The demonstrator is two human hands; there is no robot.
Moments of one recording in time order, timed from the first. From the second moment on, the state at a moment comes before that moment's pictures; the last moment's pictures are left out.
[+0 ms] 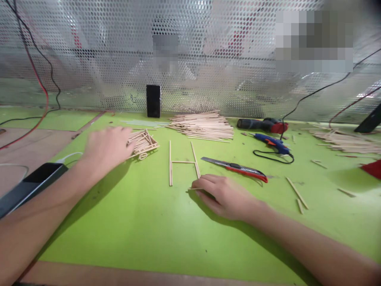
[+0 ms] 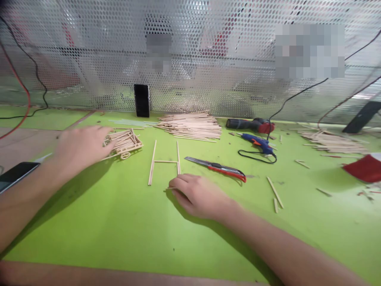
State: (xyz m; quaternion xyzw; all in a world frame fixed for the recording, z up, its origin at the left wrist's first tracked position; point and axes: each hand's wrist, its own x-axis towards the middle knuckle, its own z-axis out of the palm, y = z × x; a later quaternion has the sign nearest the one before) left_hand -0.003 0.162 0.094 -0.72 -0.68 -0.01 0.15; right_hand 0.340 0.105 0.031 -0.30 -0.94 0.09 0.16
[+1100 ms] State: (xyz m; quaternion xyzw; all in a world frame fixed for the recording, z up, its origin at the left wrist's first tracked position) left_hand -0.010 0.184 0.081 -0.78 -0.61 -0.02 0.13; right_hand 0.345 0.103 0.034 -0.27 -0.93 0.06 0.26
